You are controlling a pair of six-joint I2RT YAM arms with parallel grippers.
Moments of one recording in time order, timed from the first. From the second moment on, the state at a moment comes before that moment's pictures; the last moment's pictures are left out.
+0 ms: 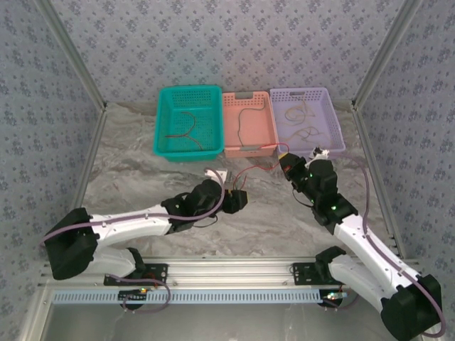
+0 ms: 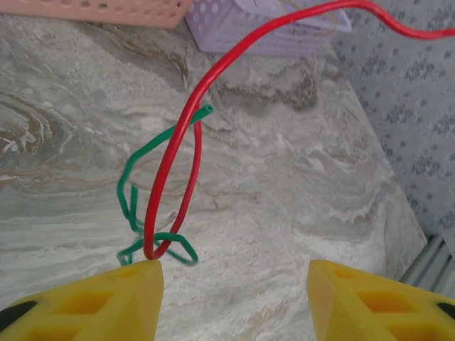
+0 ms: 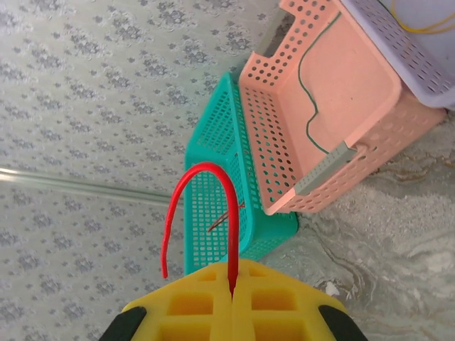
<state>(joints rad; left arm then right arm) -1.07 1.31 0.70 0.13 -0.15 -0.83 0.44 0.84 0.57 0.02 -0.01 1.24</state>
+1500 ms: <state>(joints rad) -0.97 1.02 0.43 0.32 -0.12 -0.91 0.49 0.83 0.28 0.41 0.04 2.02</state>
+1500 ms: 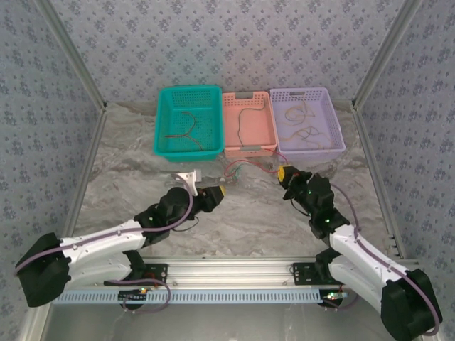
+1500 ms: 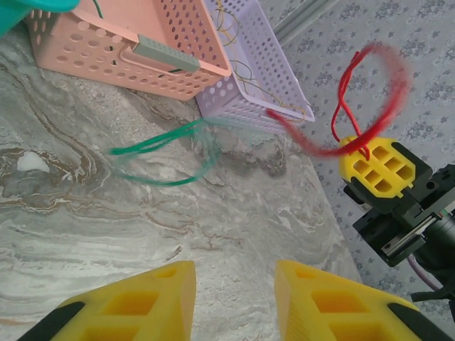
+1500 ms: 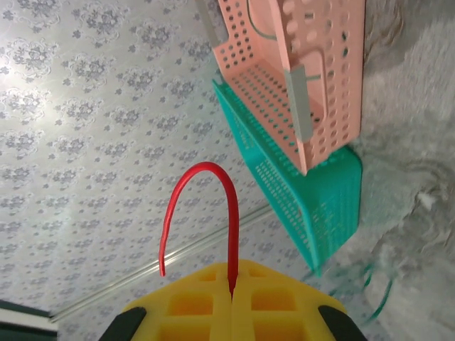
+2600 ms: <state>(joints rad) -1.11 1.21 0.57 0.59 -0.38 -0.32 0.66 0.70 0.37 0.17 0.21 2.00</state>
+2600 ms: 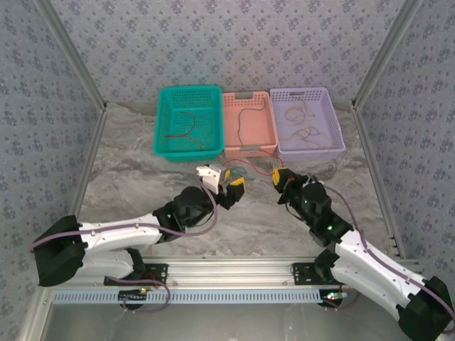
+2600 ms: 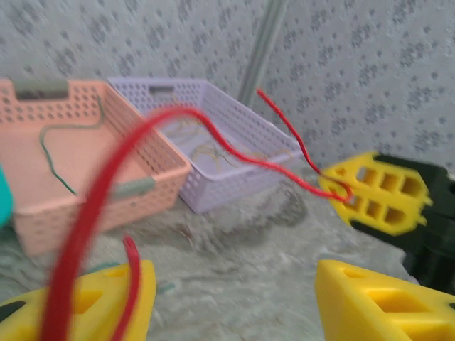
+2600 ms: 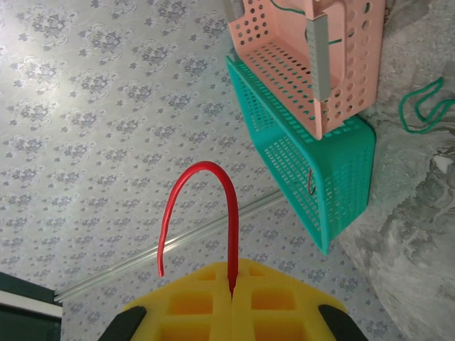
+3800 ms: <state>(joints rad) -1.11 1.24 0.79 0.18 0.13 -0.28 0.26 1.02 0.84 0.26 -0.32 1.33</state>
